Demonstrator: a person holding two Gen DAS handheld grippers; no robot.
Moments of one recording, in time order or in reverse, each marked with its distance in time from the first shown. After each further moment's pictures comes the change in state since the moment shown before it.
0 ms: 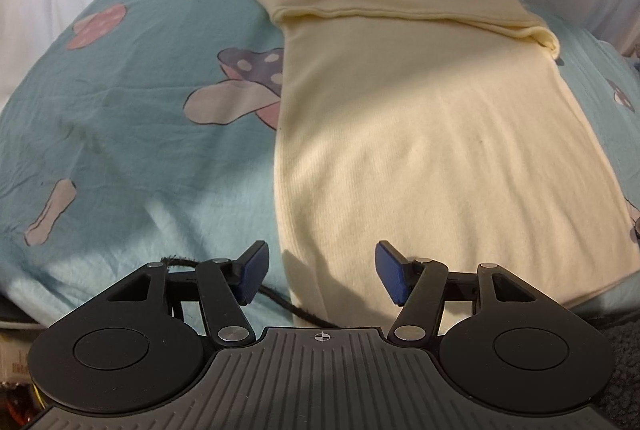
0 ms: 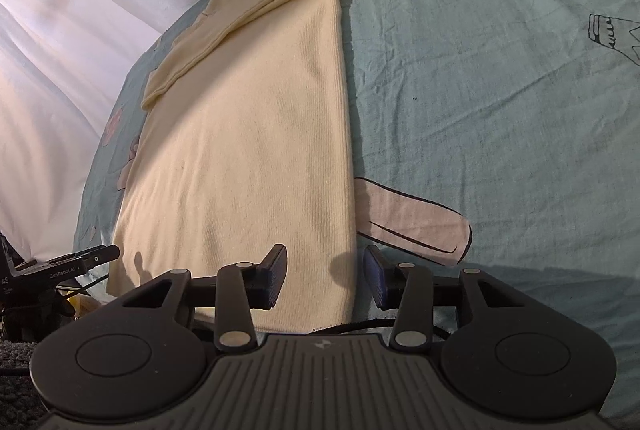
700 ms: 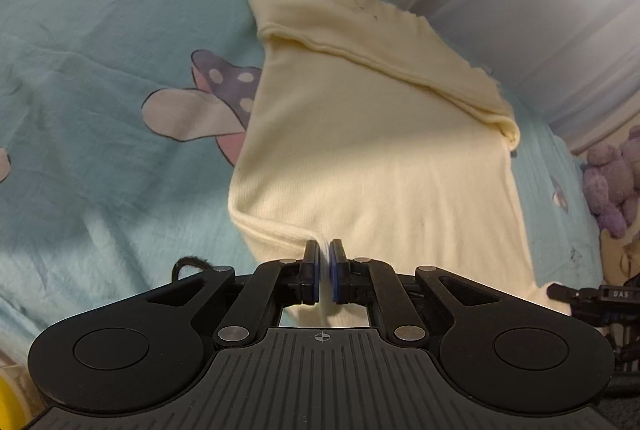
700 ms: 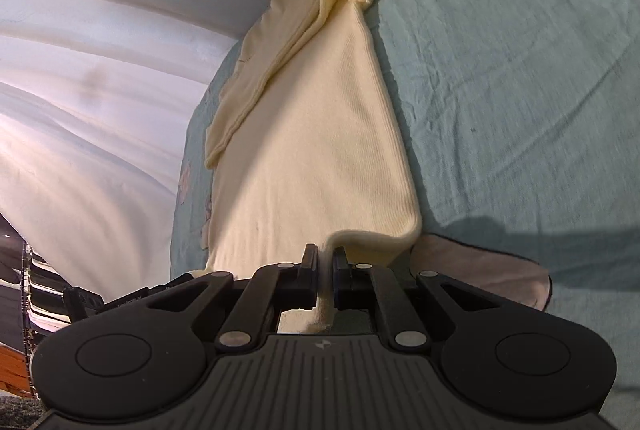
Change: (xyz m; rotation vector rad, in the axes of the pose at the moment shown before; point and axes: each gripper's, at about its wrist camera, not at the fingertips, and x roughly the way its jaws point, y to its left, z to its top) left arm 0.003 0.036 0.040 -0.297 -0.036 -0.294; right arm 0.015 -0.015 0.039 0.196 -0.050 0.289
